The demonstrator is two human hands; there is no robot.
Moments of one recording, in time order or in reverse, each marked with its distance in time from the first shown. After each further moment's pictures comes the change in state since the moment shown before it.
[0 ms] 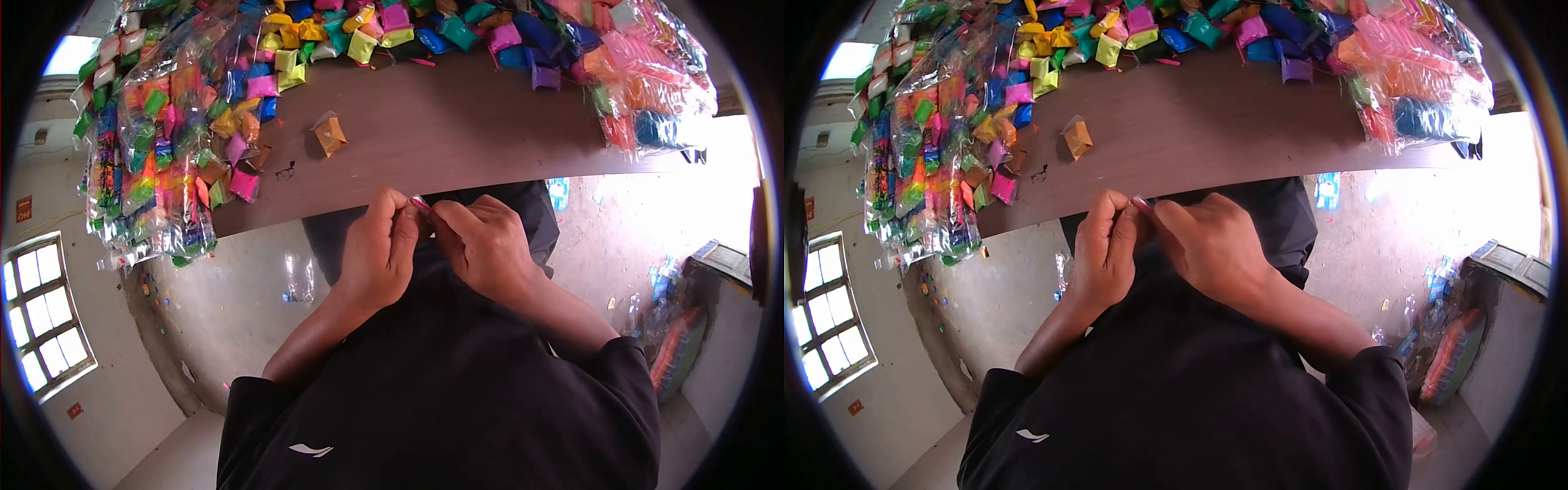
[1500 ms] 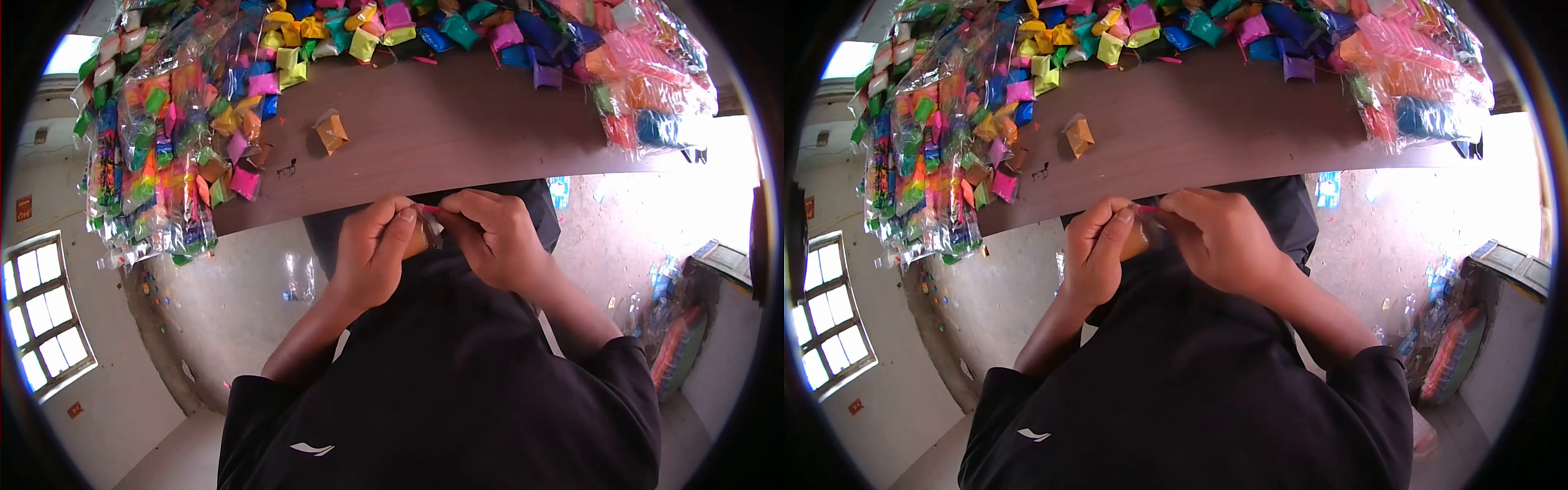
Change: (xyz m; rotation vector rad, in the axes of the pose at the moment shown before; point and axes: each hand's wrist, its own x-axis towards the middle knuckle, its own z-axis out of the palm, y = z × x) left_hand -0.004 0.002 -0.010 -0.204 -0.005 -0.063; right_hand 0.006 0.001 -0.011 0.385 -0.039 0.188
